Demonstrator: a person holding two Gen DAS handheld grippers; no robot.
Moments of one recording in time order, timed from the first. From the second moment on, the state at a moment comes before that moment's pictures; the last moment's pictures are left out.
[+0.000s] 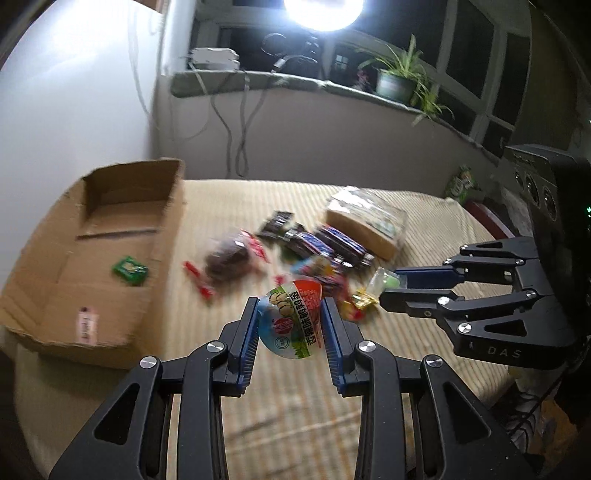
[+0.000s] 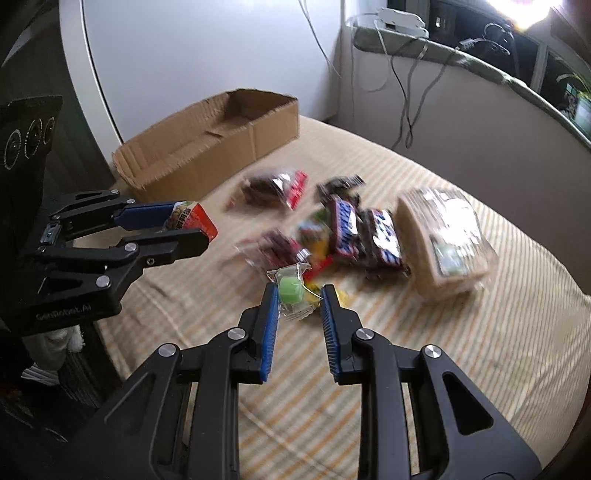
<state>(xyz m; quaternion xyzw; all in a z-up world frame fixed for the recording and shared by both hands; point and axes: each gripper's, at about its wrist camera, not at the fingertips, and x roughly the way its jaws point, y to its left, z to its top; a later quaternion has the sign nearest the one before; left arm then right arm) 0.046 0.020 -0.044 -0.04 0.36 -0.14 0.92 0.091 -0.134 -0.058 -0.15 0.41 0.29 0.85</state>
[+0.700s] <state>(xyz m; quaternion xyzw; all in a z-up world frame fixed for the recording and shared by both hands) 0.055 0.145 -0.033 -0.07 0.33 -0.03 0.94 0.109 -0.006 -0.039 -0.16 0.38 0.35 0.84</state>
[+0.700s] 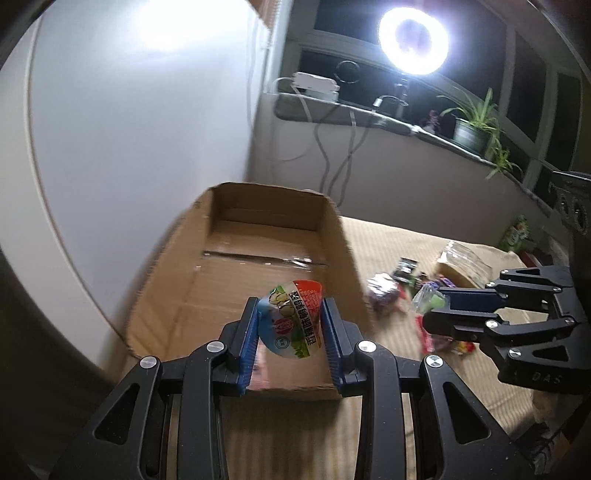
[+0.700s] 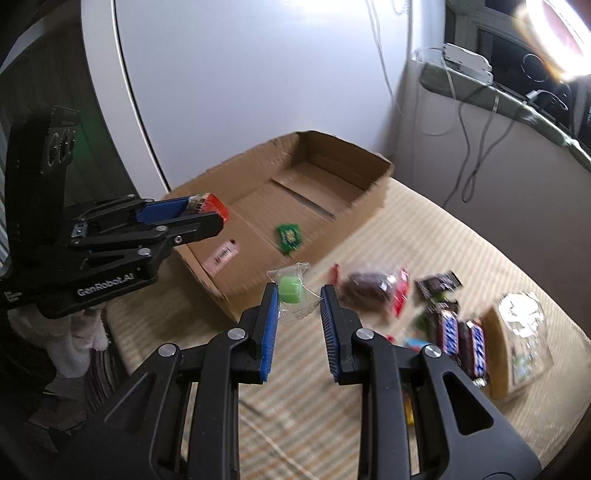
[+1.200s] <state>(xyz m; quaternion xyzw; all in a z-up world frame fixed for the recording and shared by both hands) 0.070 0.173 -0.044 -0.08 0.34 0.00 0.94 0.133 0.056 -0.055 -0.17 0.38 0.38 0.83</state>
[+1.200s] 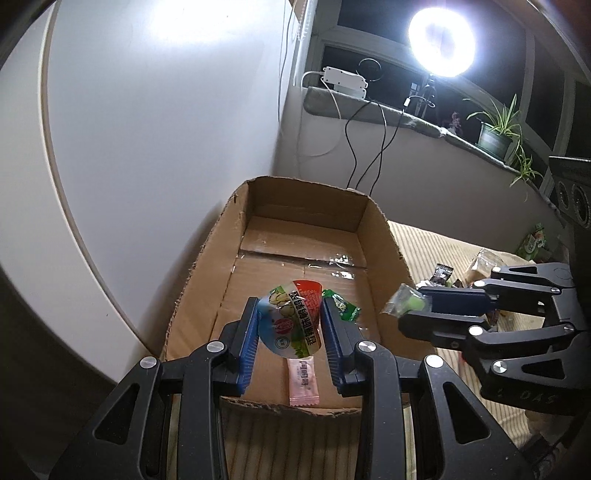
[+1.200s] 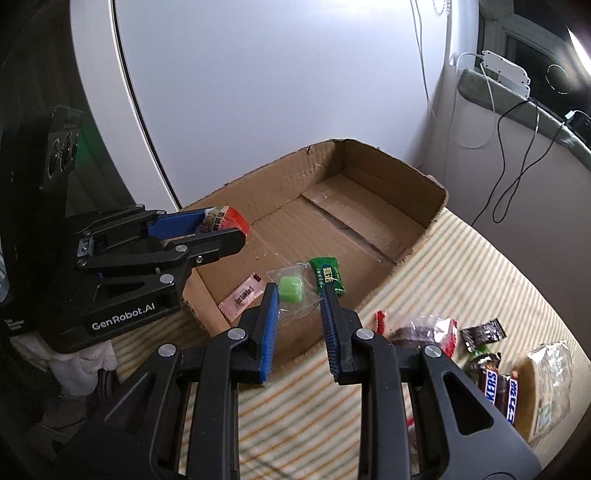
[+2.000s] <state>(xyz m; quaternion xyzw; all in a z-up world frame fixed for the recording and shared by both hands) 0.069 0.174 -0.039 -0.07 0.34 0.01 0.94 0.130 0.054 -0.053 -0.18 0.37 0.38 0.83</state>
